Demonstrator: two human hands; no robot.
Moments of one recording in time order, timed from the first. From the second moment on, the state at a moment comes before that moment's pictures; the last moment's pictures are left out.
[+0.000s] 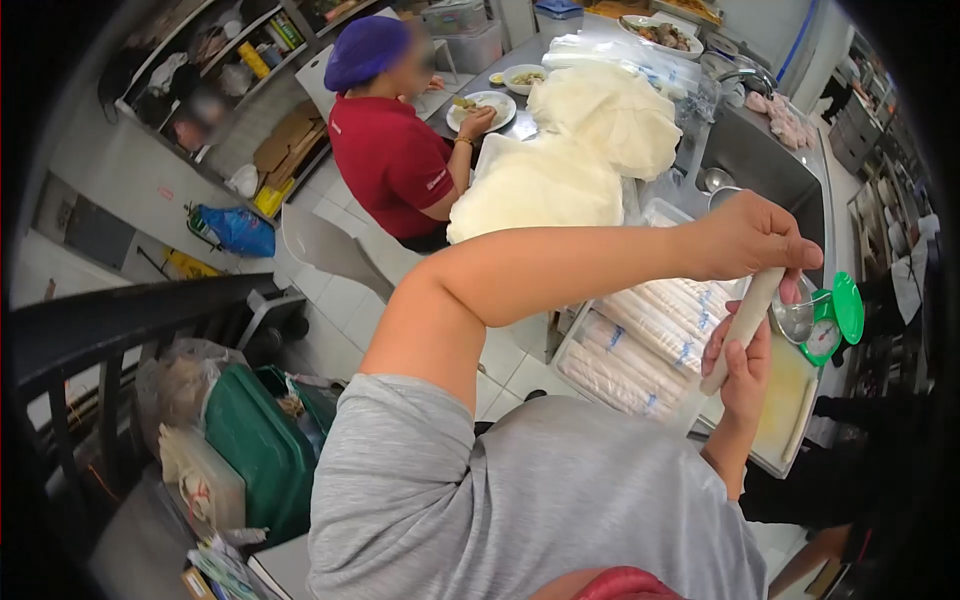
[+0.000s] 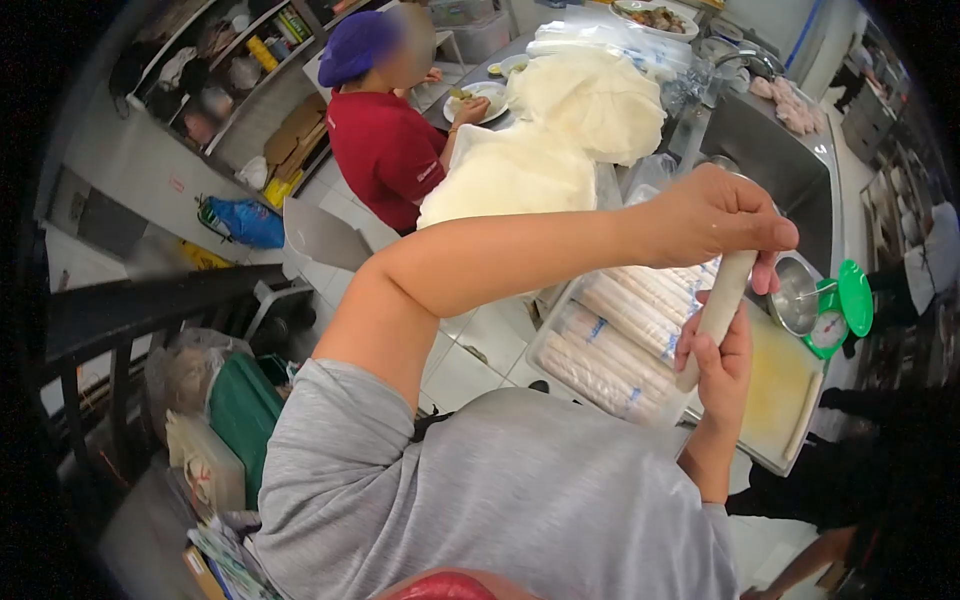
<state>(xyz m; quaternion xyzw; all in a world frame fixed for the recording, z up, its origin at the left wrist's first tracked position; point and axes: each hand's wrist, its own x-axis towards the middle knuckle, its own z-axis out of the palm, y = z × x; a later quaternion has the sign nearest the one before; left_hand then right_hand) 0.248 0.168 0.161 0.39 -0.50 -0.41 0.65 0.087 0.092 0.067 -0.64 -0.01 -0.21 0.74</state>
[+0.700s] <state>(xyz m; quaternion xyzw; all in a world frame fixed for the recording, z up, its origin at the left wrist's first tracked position) 0.333 0.110 0.050 0.67 -0.66 -0.14 0.31 -0.080 -0.167 -0.005 -0.72 0.58 -0.38 0.00</state>
